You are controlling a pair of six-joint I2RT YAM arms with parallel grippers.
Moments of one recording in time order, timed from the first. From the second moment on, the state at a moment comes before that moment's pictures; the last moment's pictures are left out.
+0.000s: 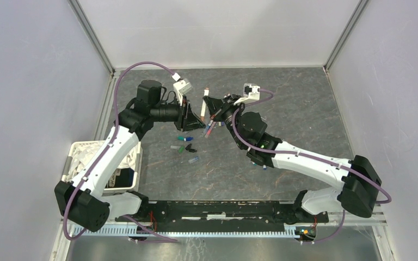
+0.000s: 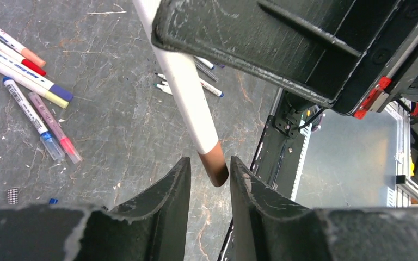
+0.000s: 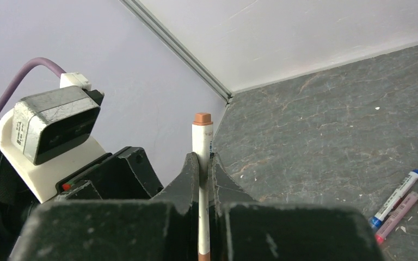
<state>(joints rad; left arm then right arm) -0.40 1.22 1.18 -0.50 0.84 -0.06 0.99 1.34 0.97 0.54 0.53 0.66</state>
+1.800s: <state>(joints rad) -0.64 0.93 1.04 -1.04 0.20 1.50 0.89 1.66 1.24 -0.15 -0.69 0.60</state>
